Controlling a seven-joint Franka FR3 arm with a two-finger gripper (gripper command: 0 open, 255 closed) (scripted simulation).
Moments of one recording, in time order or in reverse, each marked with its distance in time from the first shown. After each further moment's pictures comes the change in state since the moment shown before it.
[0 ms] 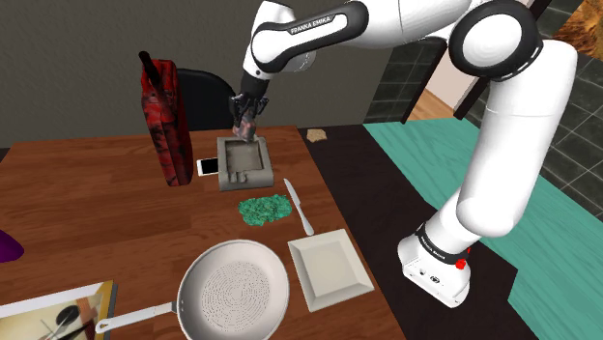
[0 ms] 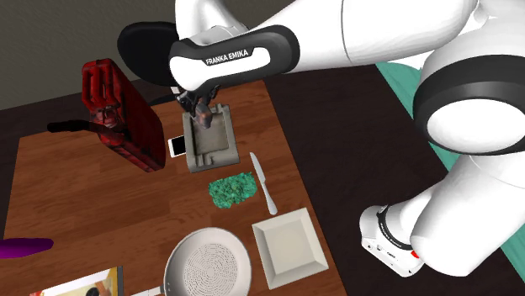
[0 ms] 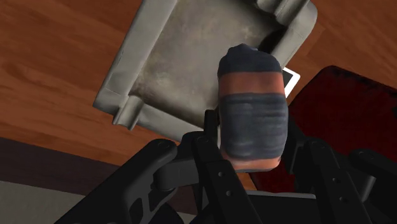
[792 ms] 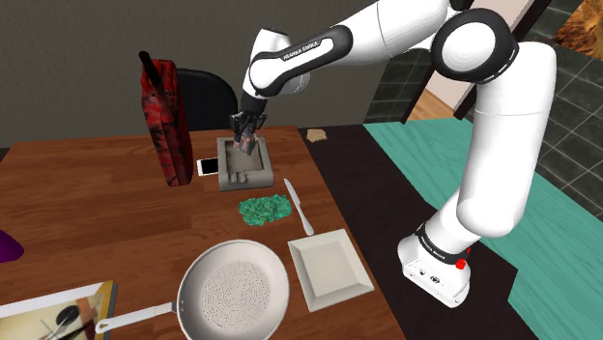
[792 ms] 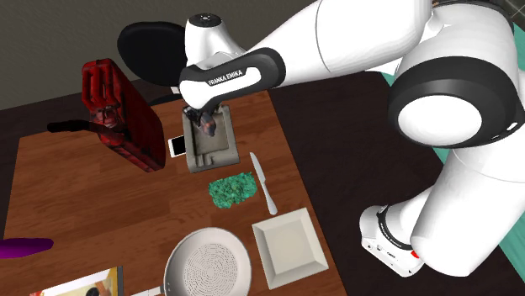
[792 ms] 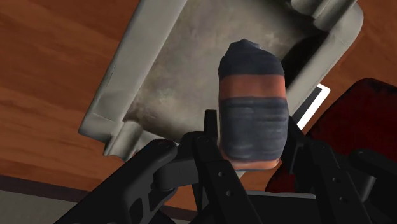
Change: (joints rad) arm 0.008 0.089 -0.006 -0.035 -0.006 0.119 -0.022
